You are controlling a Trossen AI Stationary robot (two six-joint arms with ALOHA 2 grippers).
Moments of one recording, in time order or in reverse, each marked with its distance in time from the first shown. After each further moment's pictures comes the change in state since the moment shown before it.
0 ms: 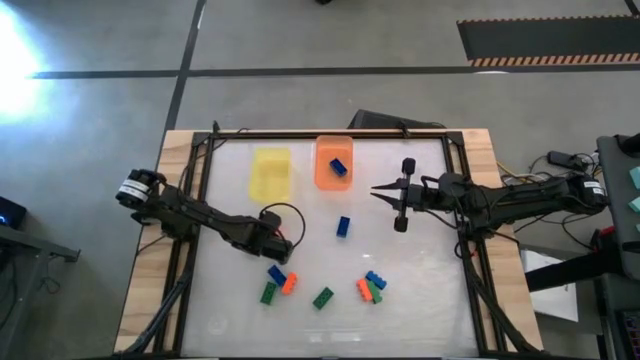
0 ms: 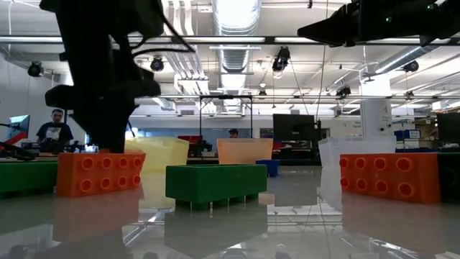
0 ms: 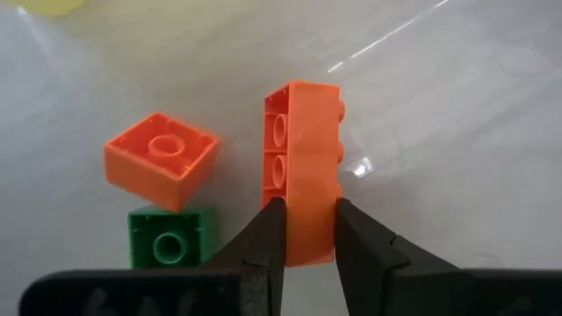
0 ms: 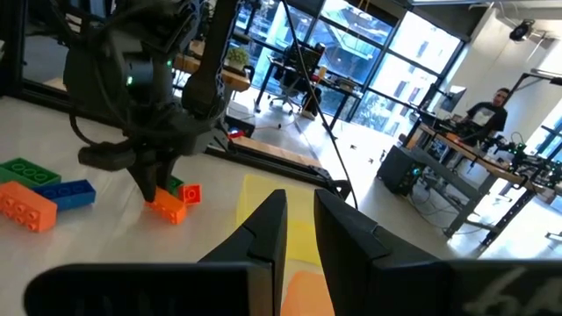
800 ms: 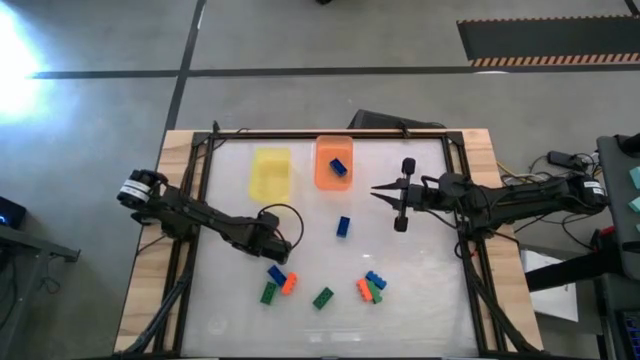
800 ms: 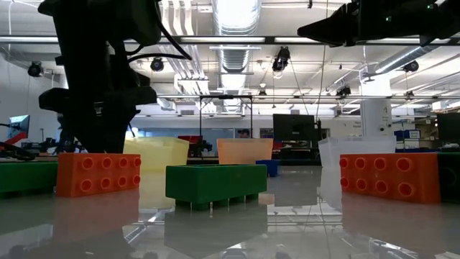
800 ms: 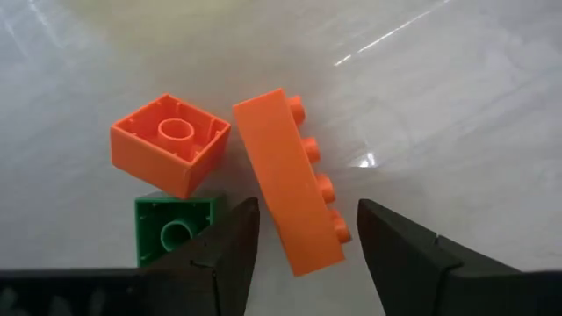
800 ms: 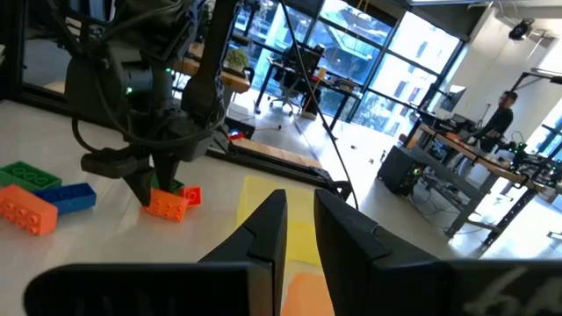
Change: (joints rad) left arm 0.000 0.016 -0.022 -0.006 0.019 -0.035; right arm 0.000 0.000 0.000 0.004 0.001 0.008
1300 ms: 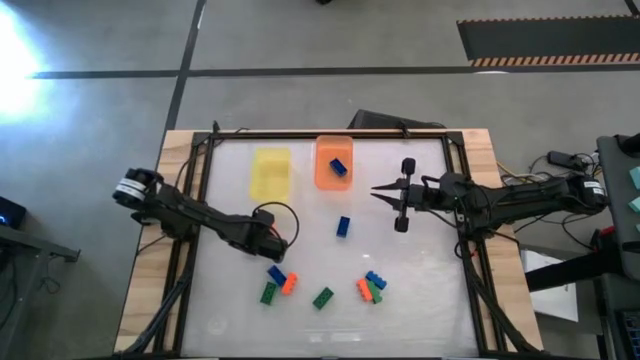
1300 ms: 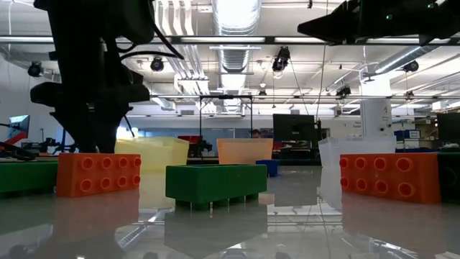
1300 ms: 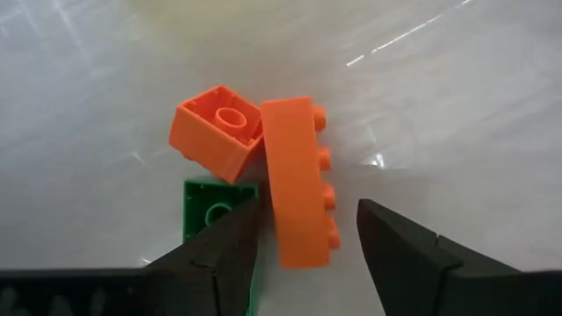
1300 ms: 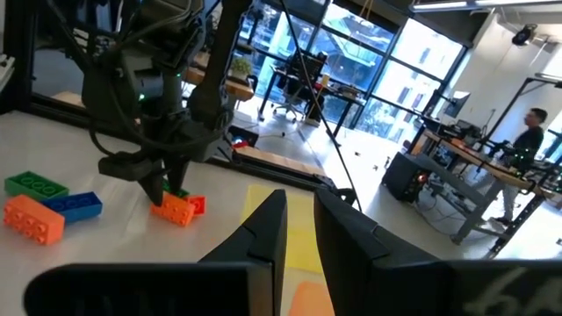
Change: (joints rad) left arm 0.000 -0.036 -0.010 -0.069 0.000 -0.043; right arm 0.000 0.000 0.000 0.017 -0.018 0.008
